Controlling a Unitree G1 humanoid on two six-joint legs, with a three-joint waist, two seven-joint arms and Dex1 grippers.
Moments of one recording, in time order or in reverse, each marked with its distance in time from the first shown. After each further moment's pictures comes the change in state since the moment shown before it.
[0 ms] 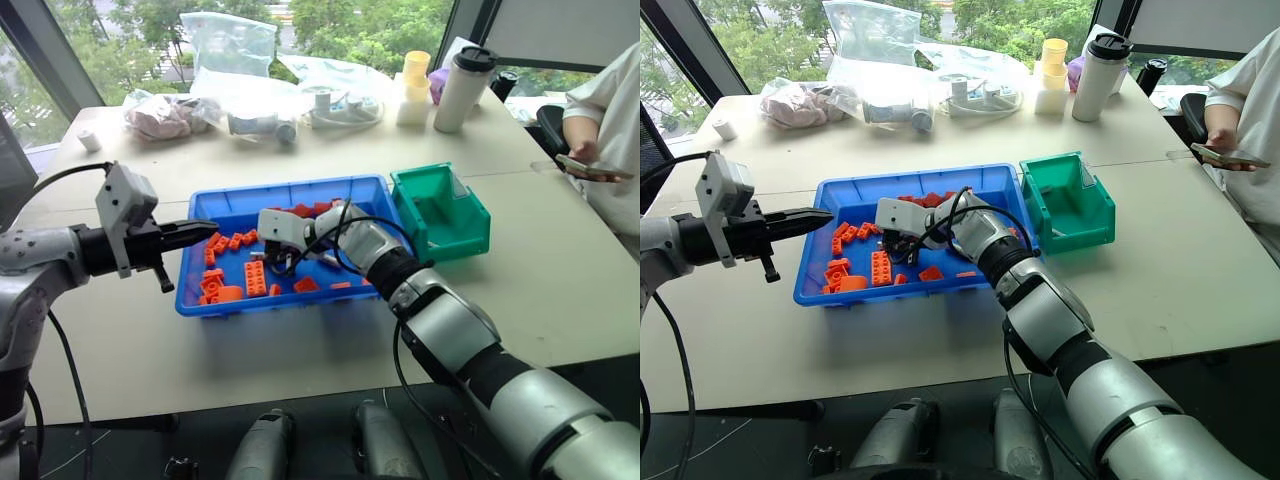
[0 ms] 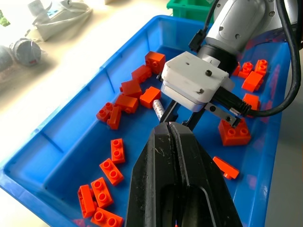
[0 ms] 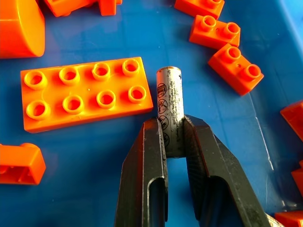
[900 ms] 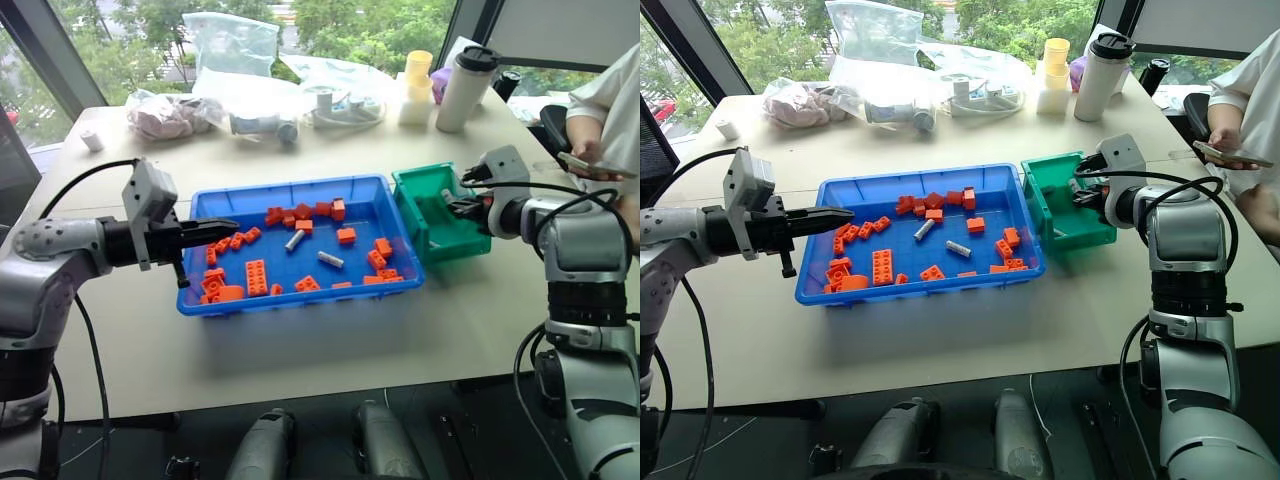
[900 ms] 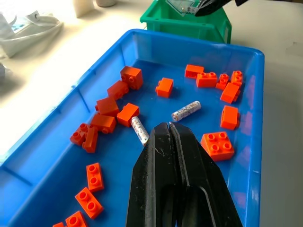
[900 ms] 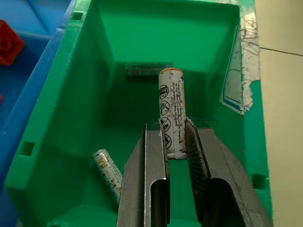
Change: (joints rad) left arm -0.135 -0.053 -0.124 0.114 0.029 -0.063 -0.092; right arm 0.408 -0.569 -0.585 -0.913 0.249 0.971 -0.256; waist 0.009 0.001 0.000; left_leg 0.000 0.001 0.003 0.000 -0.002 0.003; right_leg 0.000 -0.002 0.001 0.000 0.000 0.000
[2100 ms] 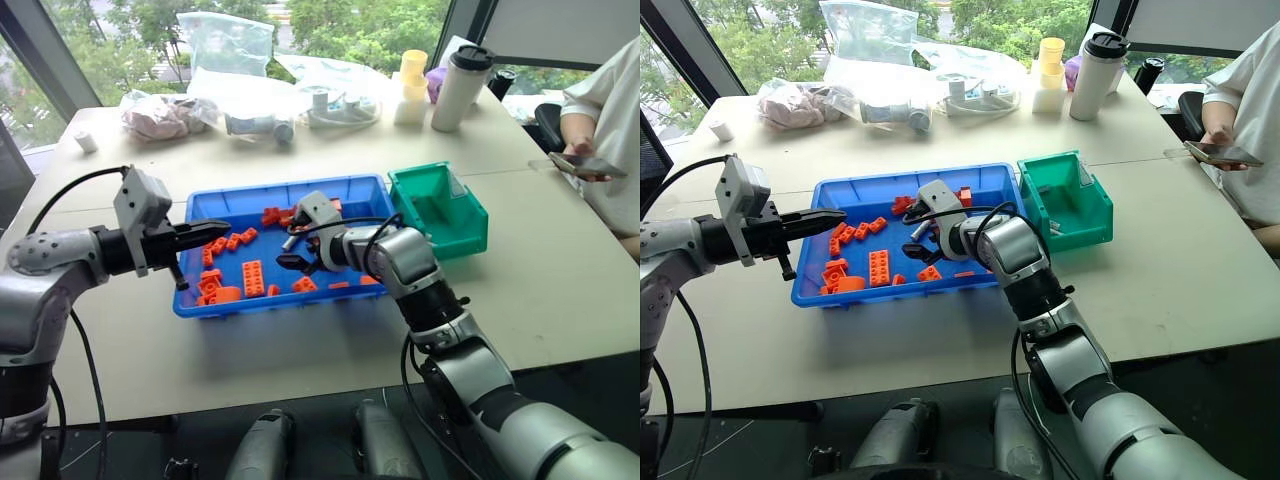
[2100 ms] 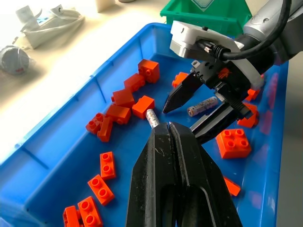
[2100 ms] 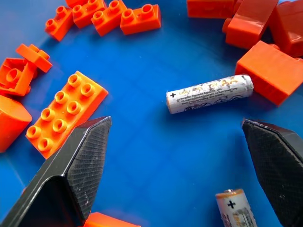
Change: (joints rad) left arm 0.103 -0.020 0.074 -0.080 0.010 0.020 0.090; right arm -0.143 0.565 0.375 0.252 0.151 -0.083 -0.261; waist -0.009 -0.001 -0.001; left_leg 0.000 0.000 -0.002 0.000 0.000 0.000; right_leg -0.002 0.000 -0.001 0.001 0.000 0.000
